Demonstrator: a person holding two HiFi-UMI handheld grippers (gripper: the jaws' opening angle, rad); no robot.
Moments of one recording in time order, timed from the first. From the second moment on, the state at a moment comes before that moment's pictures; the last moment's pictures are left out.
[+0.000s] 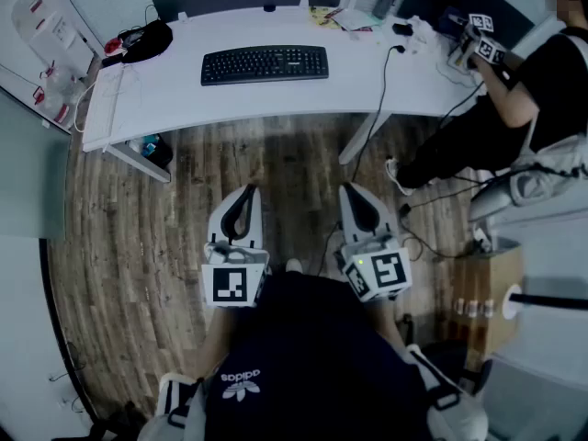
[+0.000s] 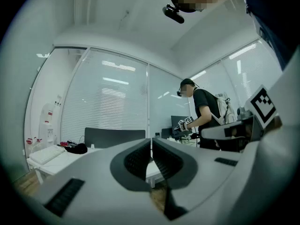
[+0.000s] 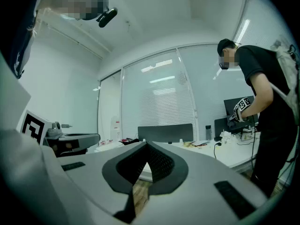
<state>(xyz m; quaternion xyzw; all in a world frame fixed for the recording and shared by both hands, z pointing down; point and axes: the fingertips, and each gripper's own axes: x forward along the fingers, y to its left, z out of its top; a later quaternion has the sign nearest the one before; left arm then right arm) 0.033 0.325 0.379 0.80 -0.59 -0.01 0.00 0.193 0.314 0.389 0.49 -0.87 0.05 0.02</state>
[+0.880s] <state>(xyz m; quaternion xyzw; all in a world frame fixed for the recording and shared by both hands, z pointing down) 0.049 0.338 0.379 0.81 -0.59 0.00 0.01 0.199 0.324 0.387 0.47 -0.88 0.04 0.01</state>
